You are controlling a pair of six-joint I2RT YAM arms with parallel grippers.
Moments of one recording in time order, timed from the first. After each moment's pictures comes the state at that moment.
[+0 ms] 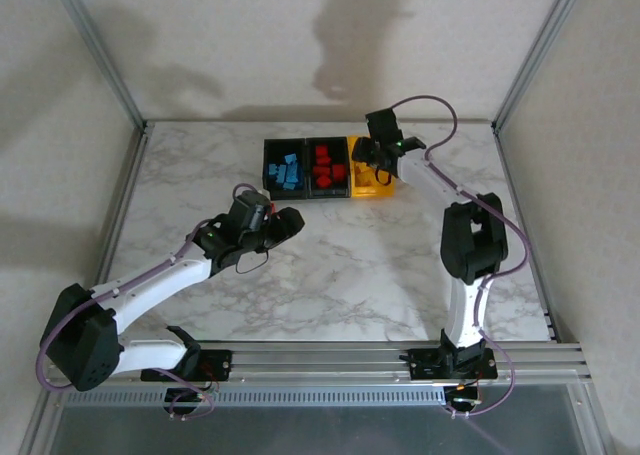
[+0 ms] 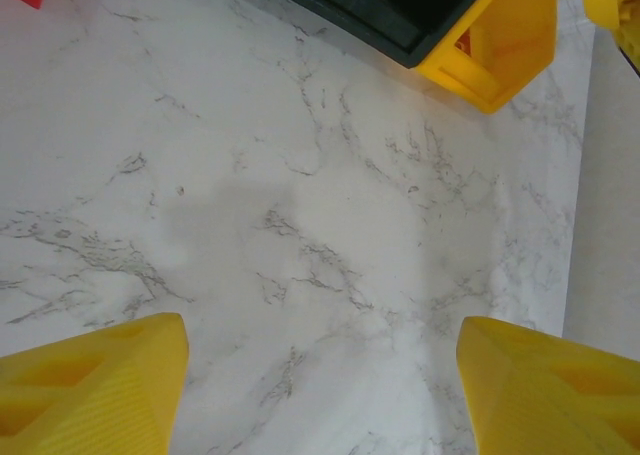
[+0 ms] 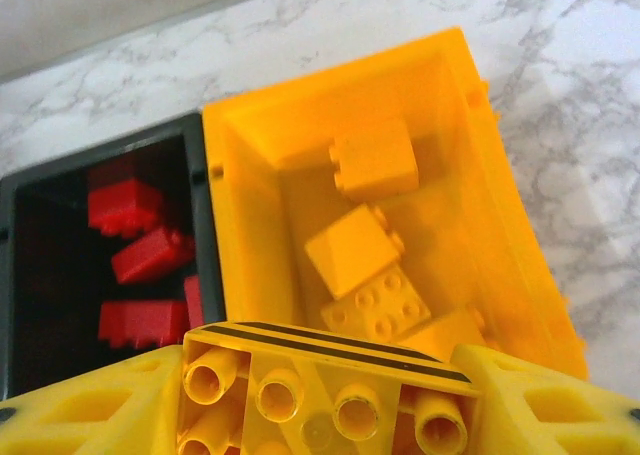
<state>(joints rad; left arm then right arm) -0.61 1.25 0.81 -0.28 0.05 -1.05 0.40 2.00 1.68 -0.52 0.14 0.54</state>
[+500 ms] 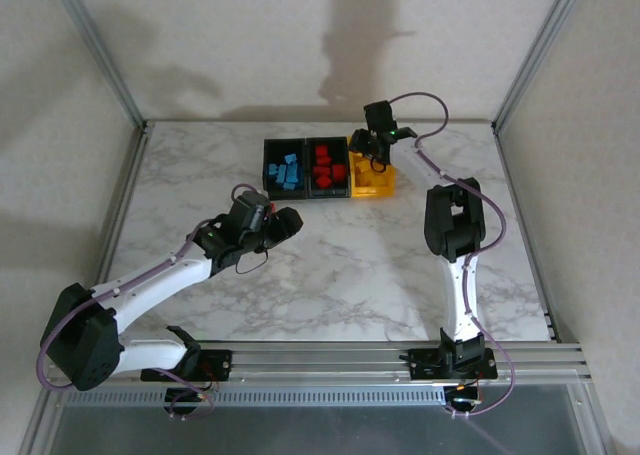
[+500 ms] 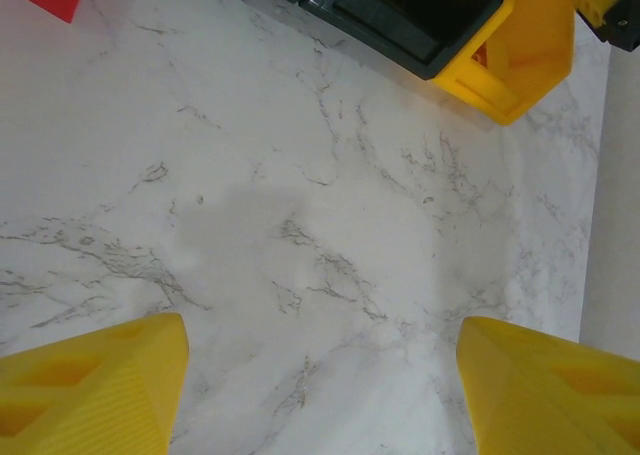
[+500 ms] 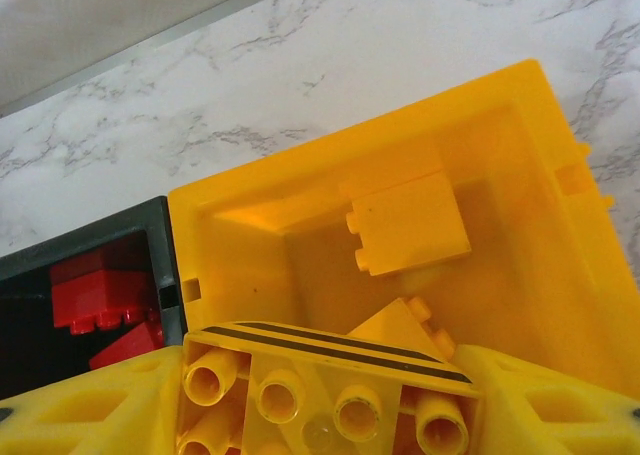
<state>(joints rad) -0.61 1.25 0.81 -0.29 0.02 -1.05 0.36 2.22 1.91 -0.54 0.06 0.60</state>
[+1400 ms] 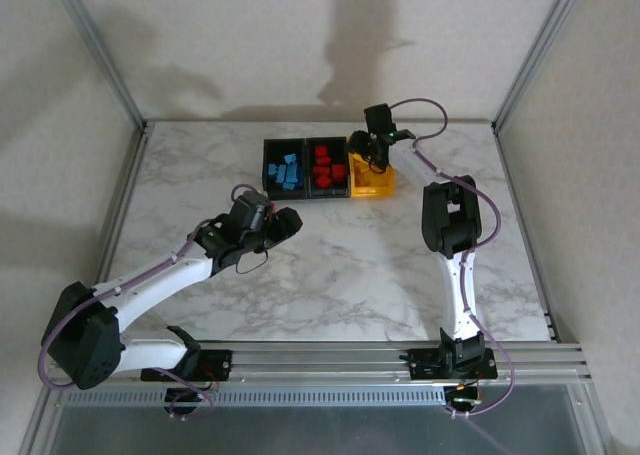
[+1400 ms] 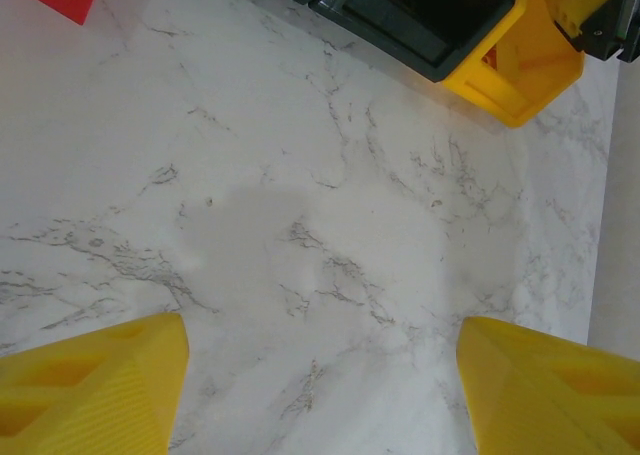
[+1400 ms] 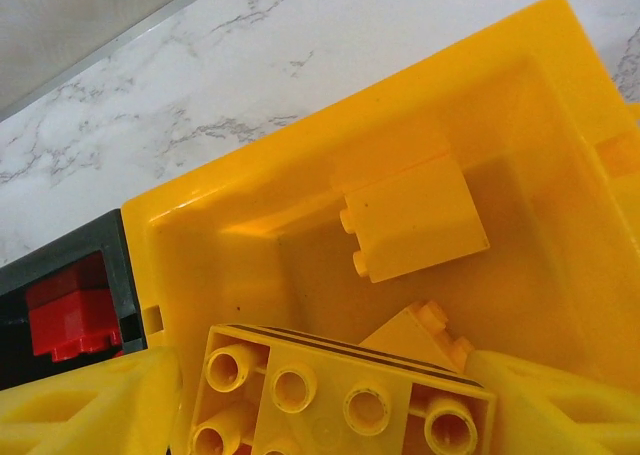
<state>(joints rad) -0.61 1.26 0.81 -0.29 0.01 -1.05 0.35 2.27 1.92 -0.52 0.02 0.67</state>
